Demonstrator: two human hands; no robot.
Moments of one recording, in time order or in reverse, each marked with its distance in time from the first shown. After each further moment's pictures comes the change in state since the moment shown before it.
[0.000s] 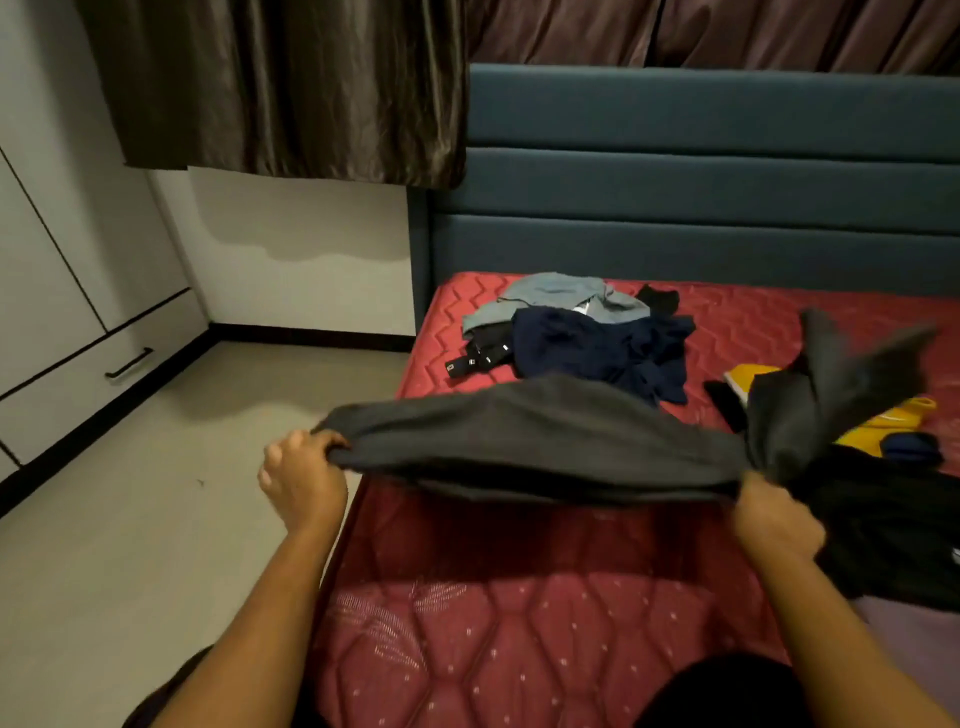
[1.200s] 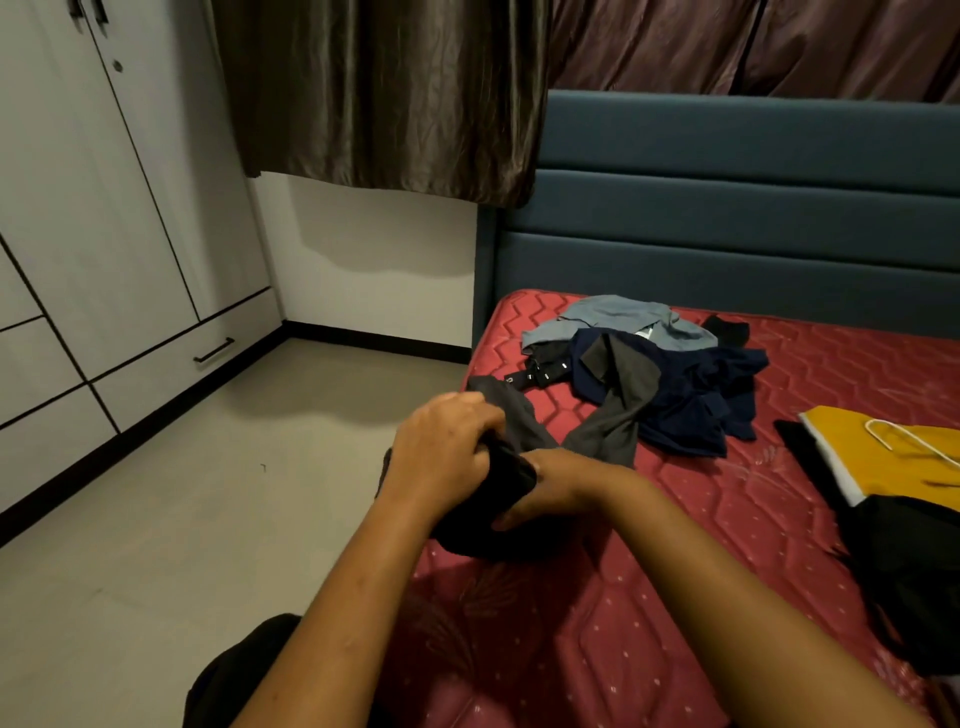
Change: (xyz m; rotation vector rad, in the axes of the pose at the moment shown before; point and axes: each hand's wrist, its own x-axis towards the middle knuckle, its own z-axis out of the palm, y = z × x) left_hand -0.021 0.081 -0.105 -0.071 -0.143 0.702; right_hand -0.135 -0.216 -0.075 0.172 -0.711 -1.113
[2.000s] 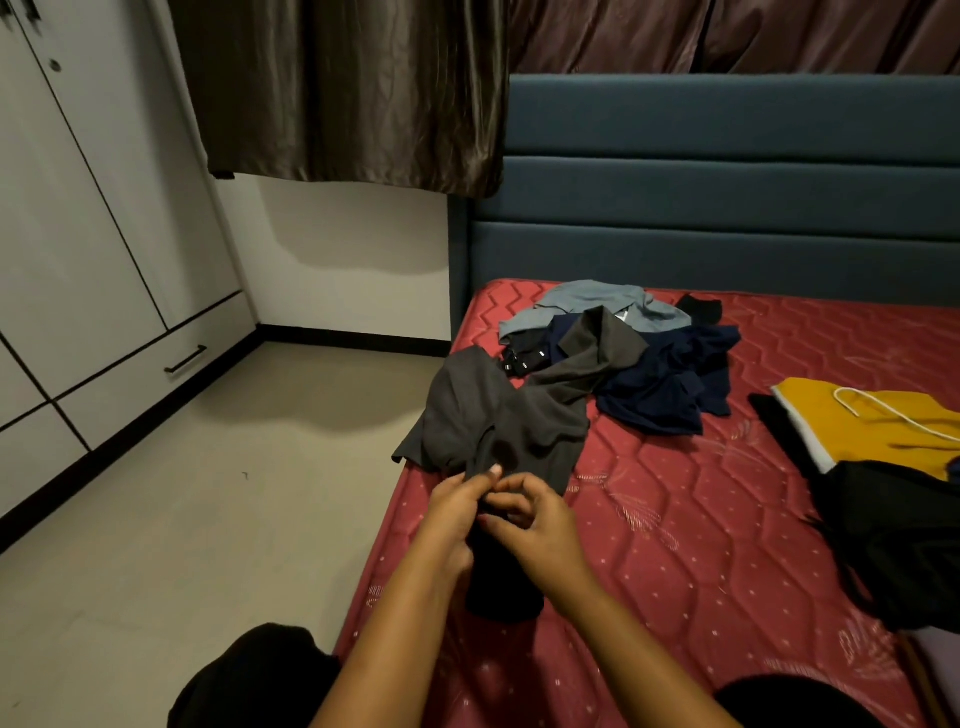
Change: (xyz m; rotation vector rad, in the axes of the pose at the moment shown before) left_hand -0.030 0.025 0.094 -1.522 -0.181 -1.140; right_hand -0.013 0.015 0.104 0.927 0.703 -0.088
